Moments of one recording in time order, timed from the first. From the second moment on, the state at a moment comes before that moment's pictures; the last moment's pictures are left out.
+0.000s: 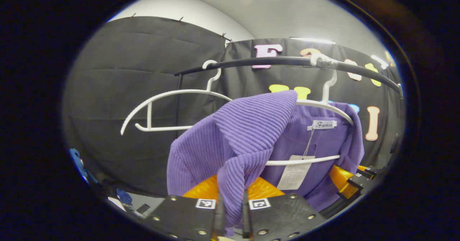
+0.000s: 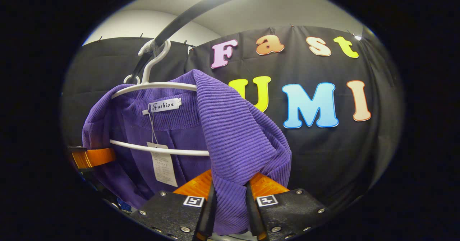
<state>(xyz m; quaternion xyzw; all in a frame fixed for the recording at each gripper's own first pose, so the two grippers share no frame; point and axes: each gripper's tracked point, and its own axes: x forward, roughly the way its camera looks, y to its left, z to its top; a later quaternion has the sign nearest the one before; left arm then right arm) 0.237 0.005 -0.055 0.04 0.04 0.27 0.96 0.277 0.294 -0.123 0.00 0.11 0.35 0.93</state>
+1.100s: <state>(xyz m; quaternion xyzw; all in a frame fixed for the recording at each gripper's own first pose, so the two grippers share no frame) 0.191 -0.027 0.035 0.00 0.00 0.07 1.00 0.257 0.267 -0.082 0.02 0.11 0.31 0.94</state>
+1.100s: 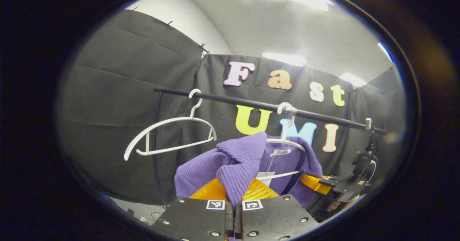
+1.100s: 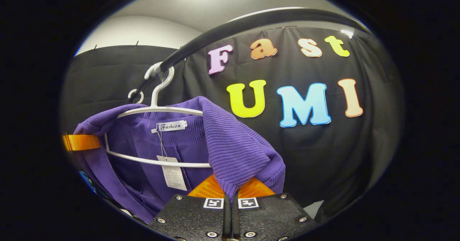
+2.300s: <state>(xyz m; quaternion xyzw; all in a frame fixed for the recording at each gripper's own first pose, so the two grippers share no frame) 0.205 0.126 0.049 -0.07 0.01 -0.03 1.00 0.254 0.254 -0.028 -0.03 0.04 0.18 0.98</state>
